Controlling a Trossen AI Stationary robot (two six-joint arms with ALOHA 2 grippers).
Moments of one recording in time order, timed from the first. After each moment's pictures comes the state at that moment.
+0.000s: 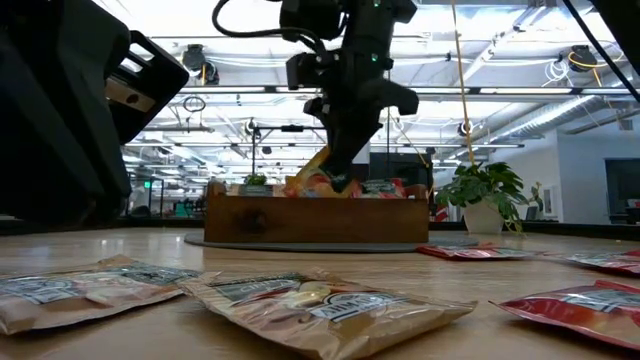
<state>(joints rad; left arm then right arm) -0.76 1.99 1.16 0.00 -0.39 -0.40 0.00 2.02 1.67 -0.94 0.09 -0.44</state>
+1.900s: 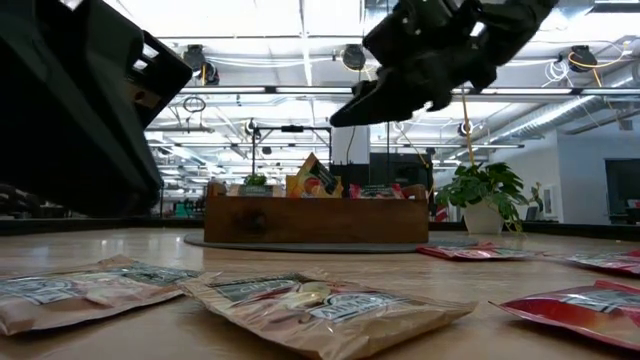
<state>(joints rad) -0.76 1.99 1.16 0.00 -0.45 -0.40 -0.14 1.54 0.81 0.27 -0.31 -0.37</state>
